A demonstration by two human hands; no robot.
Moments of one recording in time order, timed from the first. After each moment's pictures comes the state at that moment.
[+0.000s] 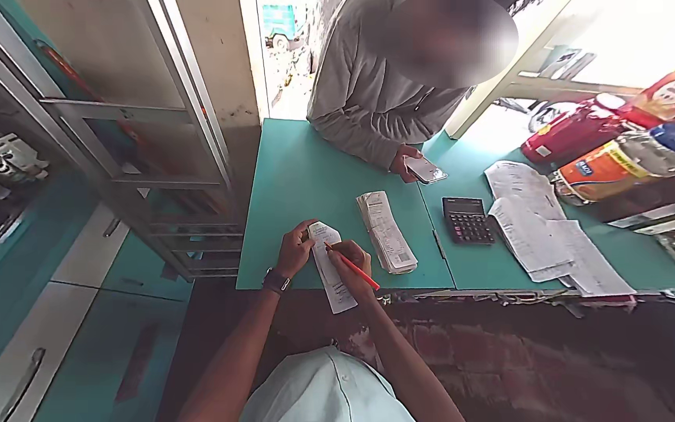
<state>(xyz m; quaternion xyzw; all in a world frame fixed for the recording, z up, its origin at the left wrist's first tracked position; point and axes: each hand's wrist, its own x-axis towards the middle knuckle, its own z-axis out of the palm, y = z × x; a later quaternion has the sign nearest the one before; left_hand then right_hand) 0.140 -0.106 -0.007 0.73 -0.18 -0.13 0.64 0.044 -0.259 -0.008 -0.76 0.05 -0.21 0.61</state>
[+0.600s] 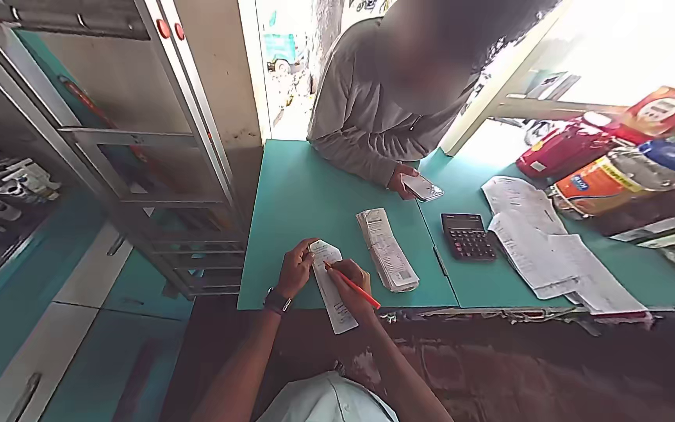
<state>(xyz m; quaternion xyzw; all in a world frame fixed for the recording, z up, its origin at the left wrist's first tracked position) 0.141 -0.106 -0.012 0.76 -0.21 -0.09 0.61 0.043 -0.260 -0.011 -0.78 0.05 -0.21 0.59</state>
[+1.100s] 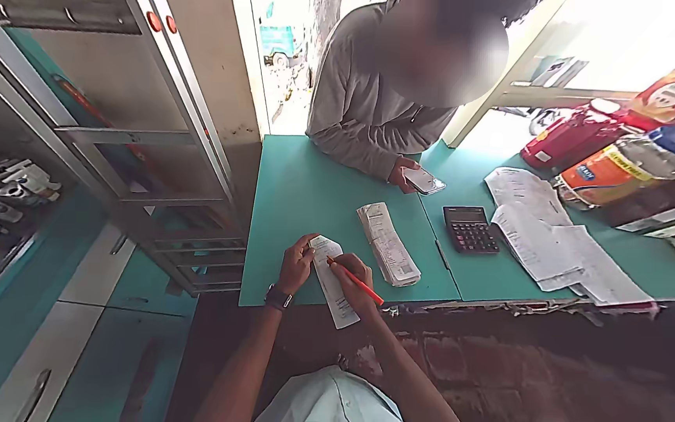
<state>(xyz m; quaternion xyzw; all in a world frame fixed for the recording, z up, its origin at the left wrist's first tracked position) 0.141 -0.105 -0.013 0.75 -0.20 -0.09 0.62 0.044 -0.261 -0.013 -0.76 0.04 -0.21 0.61</state>
